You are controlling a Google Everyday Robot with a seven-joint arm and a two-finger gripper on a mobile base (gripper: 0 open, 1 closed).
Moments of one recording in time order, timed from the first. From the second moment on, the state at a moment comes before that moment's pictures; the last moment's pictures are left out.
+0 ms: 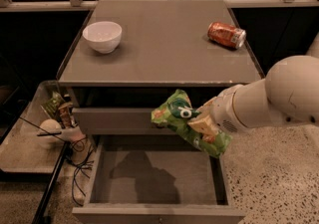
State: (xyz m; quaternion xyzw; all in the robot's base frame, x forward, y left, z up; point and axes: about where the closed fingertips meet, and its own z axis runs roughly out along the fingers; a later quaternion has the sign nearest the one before) arm 0.465 -0.115 0.811 -0.46 0.82 0.09 0.33
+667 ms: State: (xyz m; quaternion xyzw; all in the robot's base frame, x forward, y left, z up) arm 0.478 -0.097 0.764 -0.44 0.83 0.12 0.32
